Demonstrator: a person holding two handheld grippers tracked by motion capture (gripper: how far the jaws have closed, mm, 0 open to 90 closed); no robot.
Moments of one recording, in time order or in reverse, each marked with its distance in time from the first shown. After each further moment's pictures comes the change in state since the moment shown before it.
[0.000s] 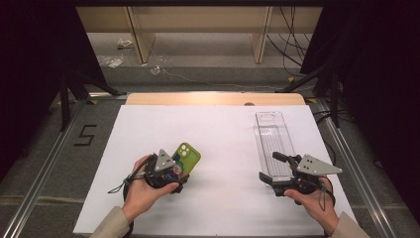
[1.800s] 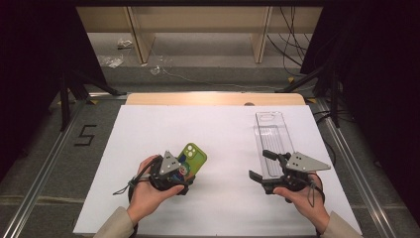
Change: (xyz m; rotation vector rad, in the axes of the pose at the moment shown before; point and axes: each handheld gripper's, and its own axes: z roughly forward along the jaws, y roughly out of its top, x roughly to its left) left arm -0.016 0.007 0.001 -0.041 -0.023 0.025; right arm 0.012 0.011 0.022 -0.006 0.032 0.009
